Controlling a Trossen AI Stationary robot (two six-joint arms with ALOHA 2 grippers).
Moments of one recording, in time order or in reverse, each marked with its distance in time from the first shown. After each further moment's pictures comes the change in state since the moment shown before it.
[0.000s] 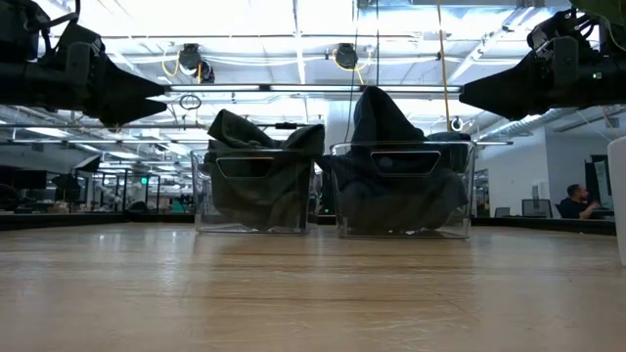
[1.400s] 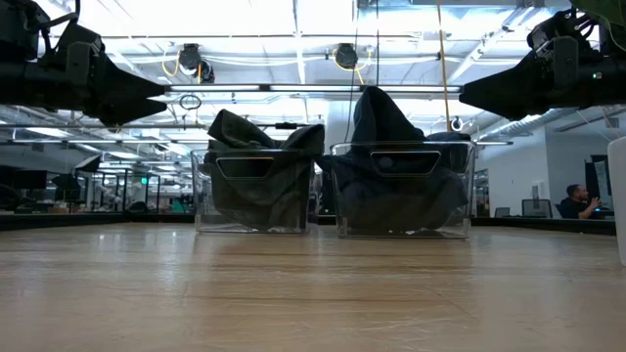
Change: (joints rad) left arm 0.000 0.000 0.000 0.000 0.000 0.000; right arm 0.000 0.000 0.000 0.000 0.000 0.000
